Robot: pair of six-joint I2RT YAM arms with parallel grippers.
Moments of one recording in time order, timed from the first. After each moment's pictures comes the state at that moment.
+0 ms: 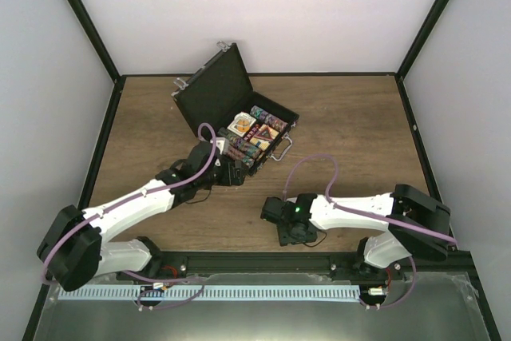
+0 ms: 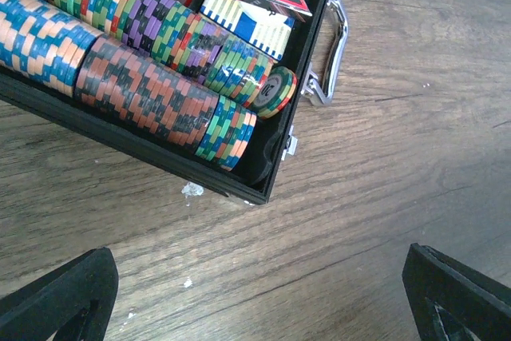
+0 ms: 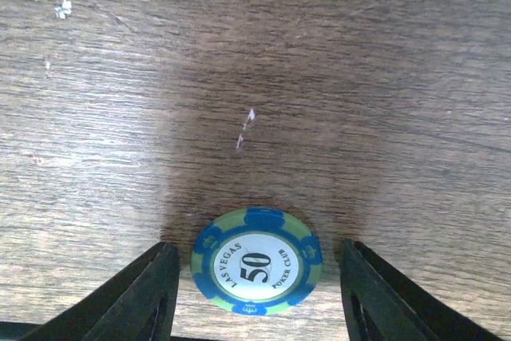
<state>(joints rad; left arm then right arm) -0.71 1.23 0.68 -0.18 0.02 -0.61 1.20 1.44 0.72 -0.79 0.05 1.05</state>
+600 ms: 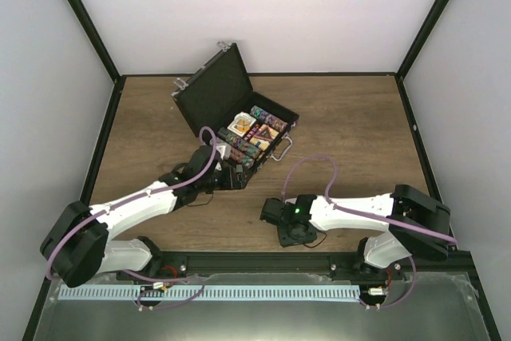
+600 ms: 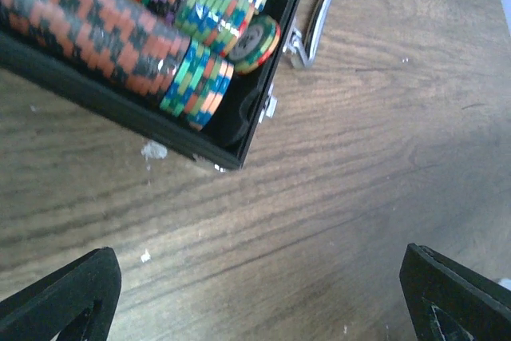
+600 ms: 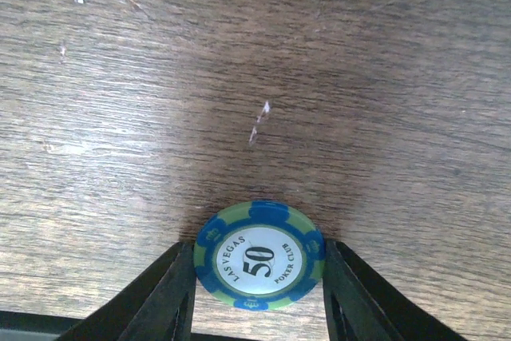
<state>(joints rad) -0.71 1.26 0.64 -0.10 0.12 -0.69 1.22 1.44 0.72 -0.79 0.06 1.04</state>
